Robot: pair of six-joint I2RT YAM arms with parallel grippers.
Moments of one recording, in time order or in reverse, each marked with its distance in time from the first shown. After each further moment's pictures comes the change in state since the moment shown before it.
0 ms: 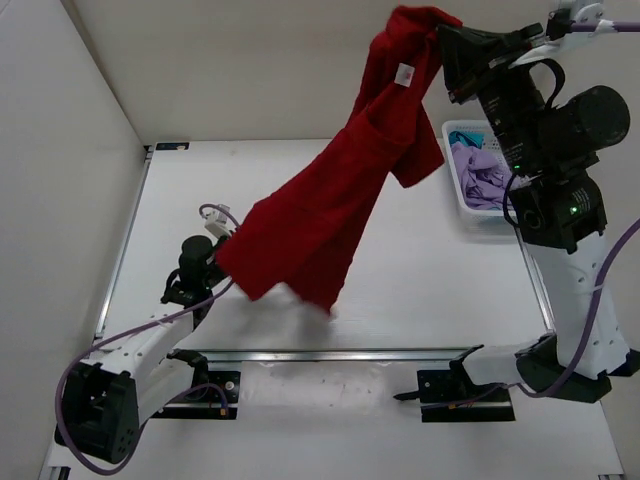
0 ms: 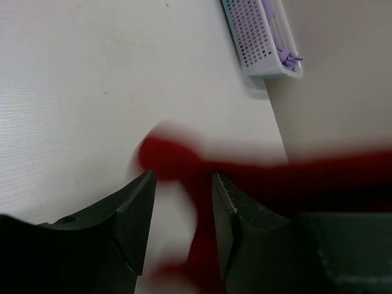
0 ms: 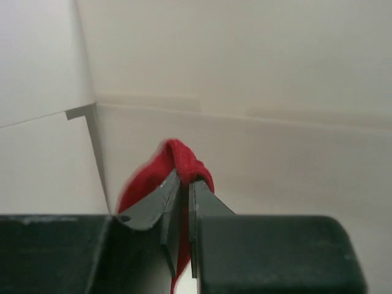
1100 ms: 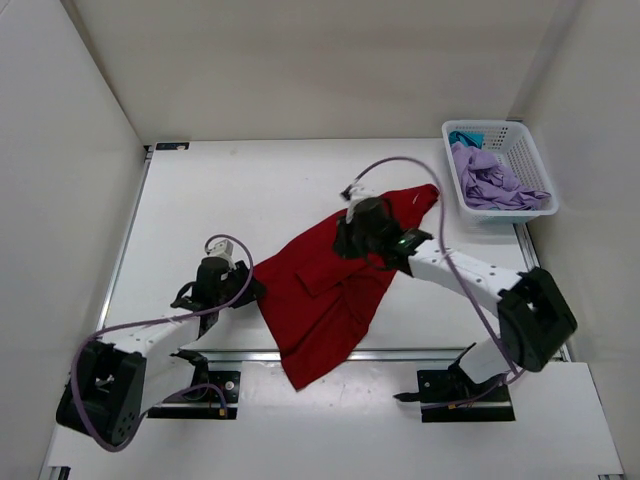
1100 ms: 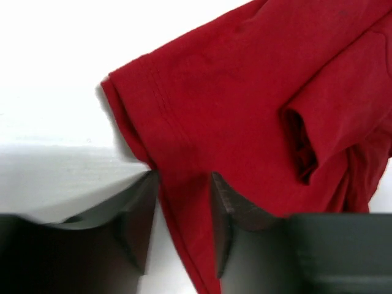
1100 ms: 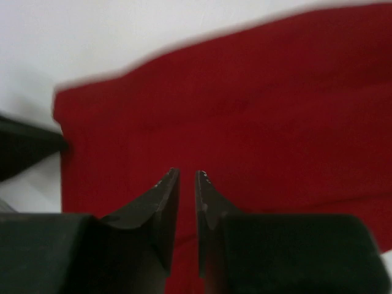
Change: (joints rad) left arm -0.033 0.068 -0.148 -0.266 -0.297 0.107; right arm 0.102 0.084 -1.130 0.087 -0.092 0.360
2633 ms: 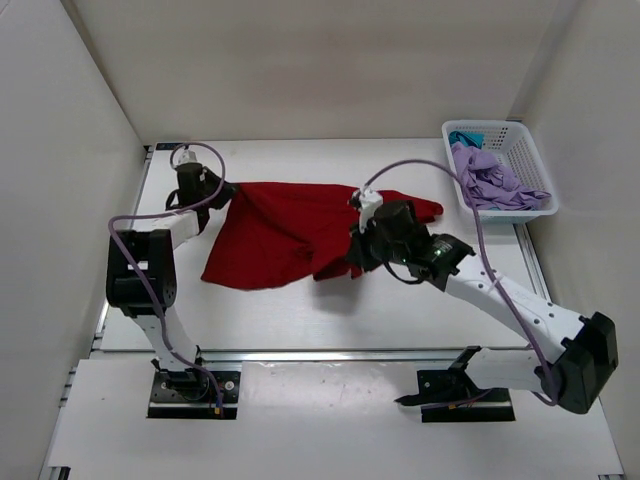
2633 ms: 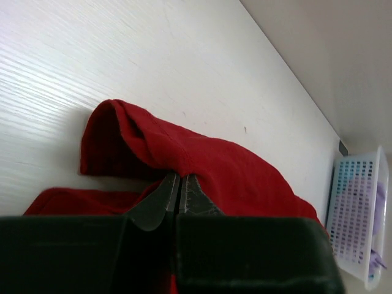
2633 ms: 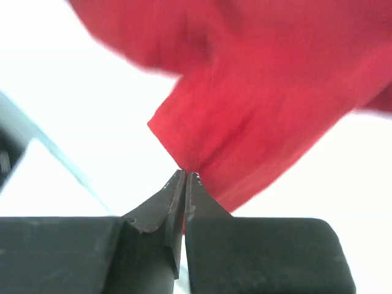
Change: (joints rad) left arm 0.299 0.759 0.823 0.172 0.045 -0.156; right arm 0.105 -0.217 0.063 -0.312 -0.040 -0.155
